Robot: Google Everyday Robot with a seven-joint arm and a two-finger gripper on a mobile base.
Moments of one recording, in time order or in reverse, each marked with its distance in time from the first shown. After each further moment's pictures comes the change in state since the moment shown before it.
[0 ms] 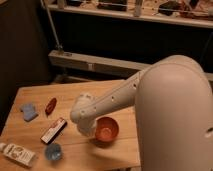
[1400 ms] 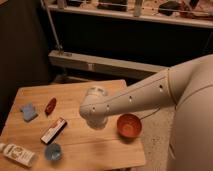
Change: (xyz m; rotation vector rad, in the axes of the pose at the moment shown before) arm 0.003 -0.016 -0.055 -0.052 -0.095 0.175
